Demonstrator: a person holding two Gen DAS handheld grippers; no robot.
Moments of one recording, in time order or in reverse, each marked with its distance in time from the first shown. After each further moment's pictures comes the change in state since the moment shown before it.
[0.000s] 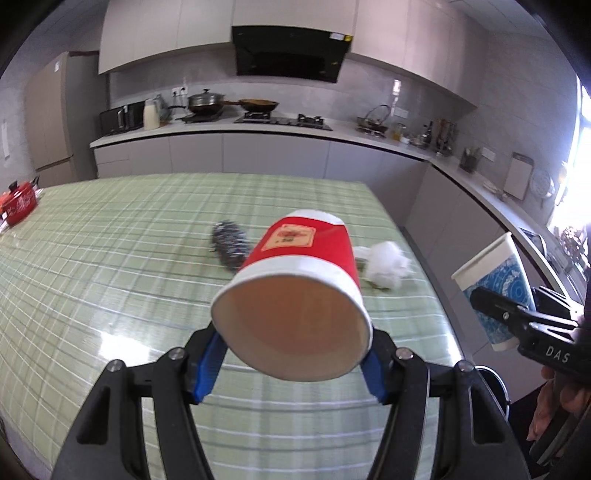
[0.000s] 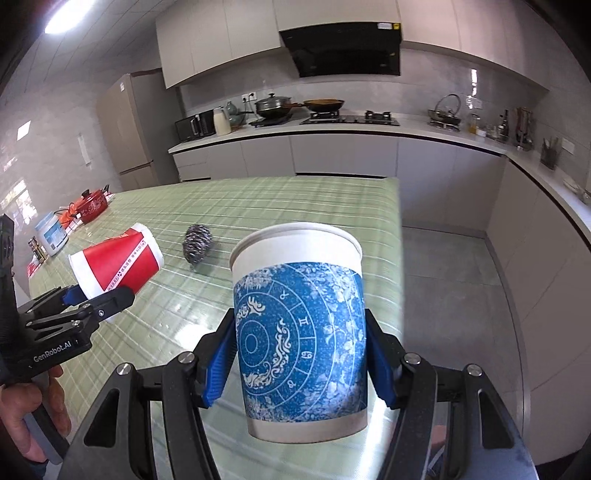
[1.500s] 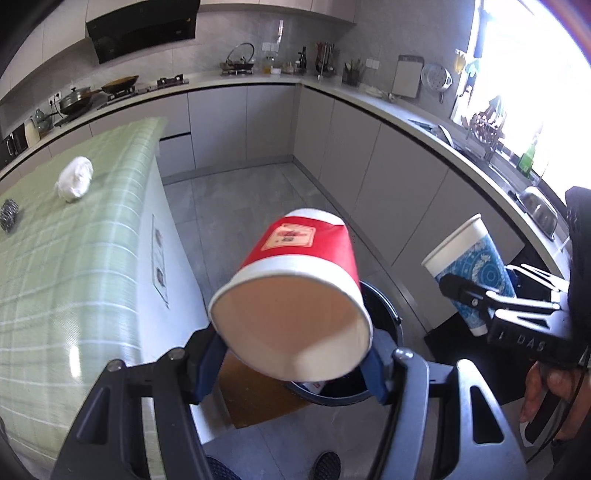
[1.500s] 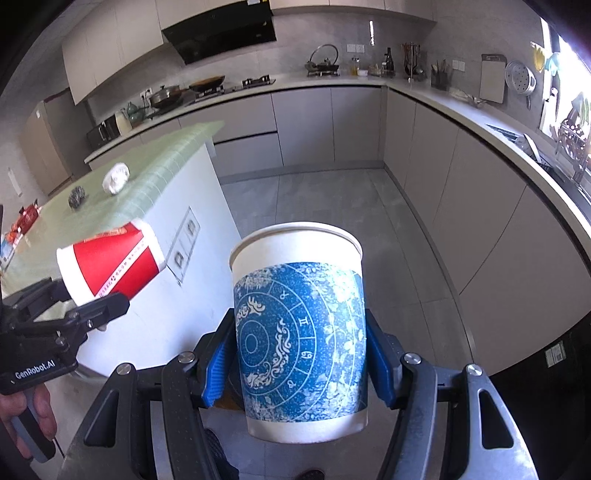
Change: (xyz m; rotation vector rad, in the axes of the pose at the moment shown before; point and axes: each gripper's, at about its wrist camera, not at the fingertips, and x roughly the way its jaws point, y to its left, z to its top) left arm 0.005 -0.324 -0.126 0.246 0.202 -0.259; right arm -0.156 -0.272 -0.200 0.217 0.123 -0.240
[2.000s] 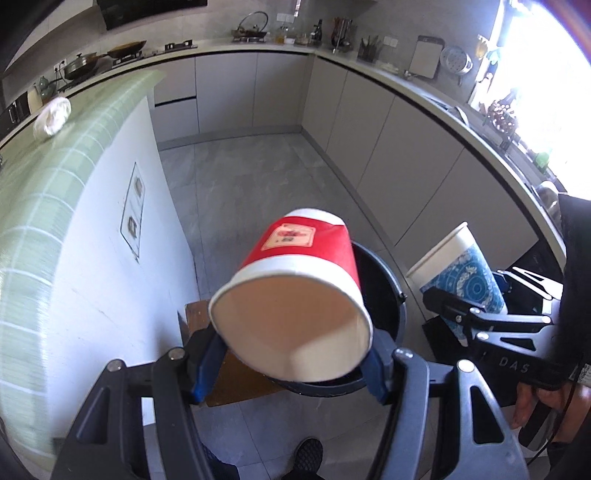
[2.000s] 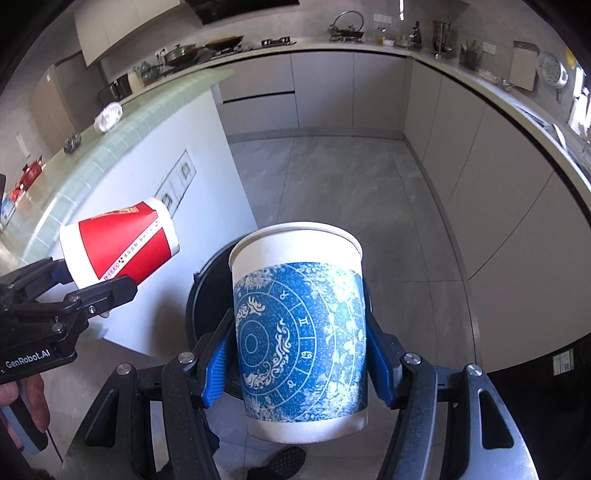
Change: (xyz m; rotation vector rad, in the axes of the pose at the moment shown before) left arm 0.056 -0.025 -0.029 -0.074 0.105 0.011; right arm 0.064 -0.031 -0.036 -0.092 0.136 0.050
